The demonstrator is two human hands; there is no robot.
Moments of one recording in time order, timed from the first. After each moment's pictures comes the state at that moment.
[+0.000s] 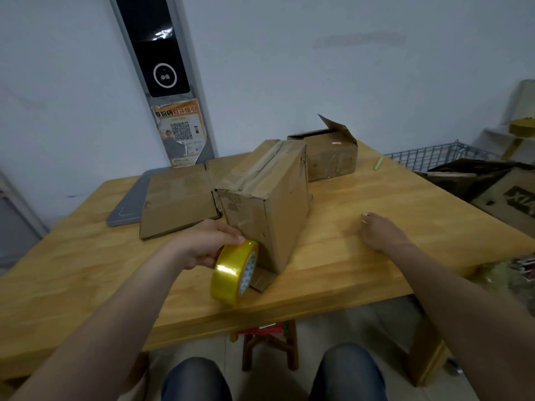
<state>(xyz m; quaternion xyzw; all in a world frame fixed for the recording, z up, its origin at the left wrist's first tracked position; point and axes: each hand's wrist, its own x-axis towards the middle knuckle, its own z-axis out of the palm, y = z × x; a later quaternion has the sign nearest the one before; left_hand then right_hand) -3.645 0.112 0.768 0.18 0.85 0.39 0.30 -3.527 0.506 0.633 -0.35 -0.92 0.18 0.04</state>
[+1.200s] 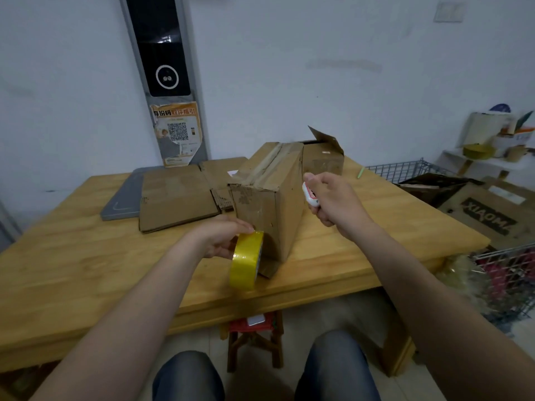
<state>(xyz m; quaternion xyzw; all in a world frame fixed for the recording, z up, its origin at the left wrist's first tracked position) -3.647 0.093 0.755 0.19 0.80 0.46 0.34 -3.491 0.281 0.793 -0.19 -0.75 0.57 0.28</state>
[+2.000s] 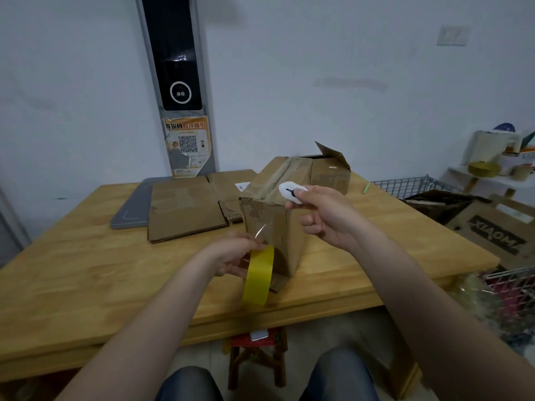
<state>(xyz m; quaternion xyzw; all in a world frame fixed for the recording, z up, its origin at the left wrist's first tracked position) -3.645 0.088 0.746 0.19 0.78 0.48 0.35 -3.498 0.245 0.821 -0.12 -0.63 0.75 0.15</state>
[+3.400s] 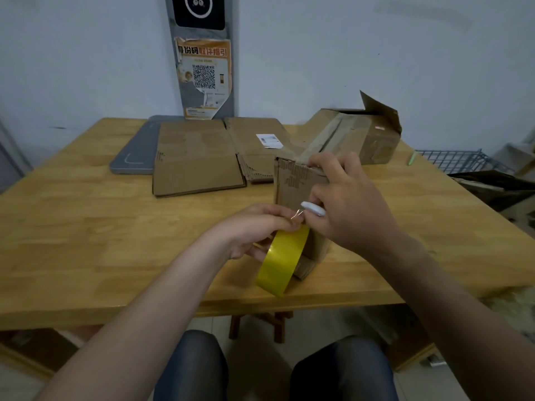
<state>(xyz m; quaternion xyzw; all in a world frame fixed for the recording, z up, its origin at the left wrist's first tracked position) -3.673 0.091 0.736 0.24 0.74 0.50 0.39 -3.569 0.256 0.763 0.03 -0.96 -0.08 0.28</state>
